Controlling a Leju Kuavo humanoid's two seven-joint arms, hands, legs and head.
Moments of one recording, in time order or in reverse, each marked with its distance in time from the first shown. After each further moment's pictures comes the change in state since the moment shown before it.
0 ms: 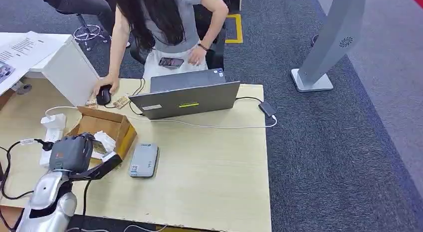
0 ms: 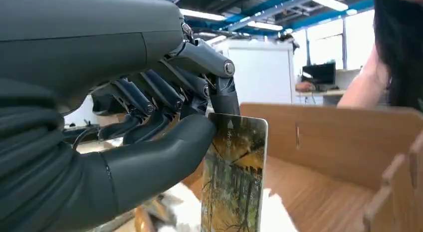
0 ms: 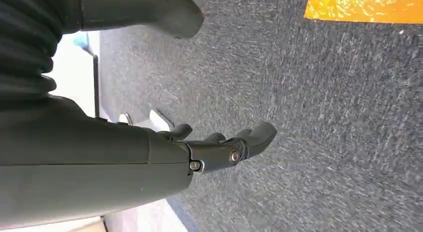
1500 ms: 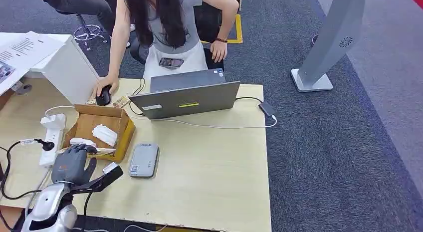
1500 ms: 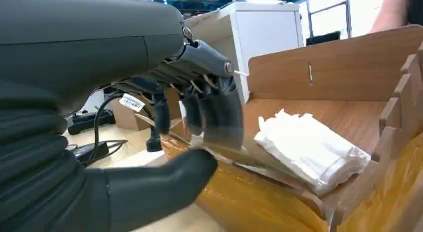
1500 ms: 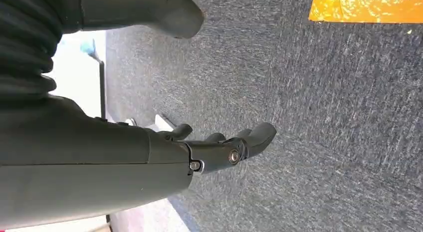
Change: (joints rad) left arm 0.096 -0.009 0.003 -0.011 -0.010 -0.055 0.033; right arm 0.001 0.000 0.021 0.000 -0.044 -0.003 0.031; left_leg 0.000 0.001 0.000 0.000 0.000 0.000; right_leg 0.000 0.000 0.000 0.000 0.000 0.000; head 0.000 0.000
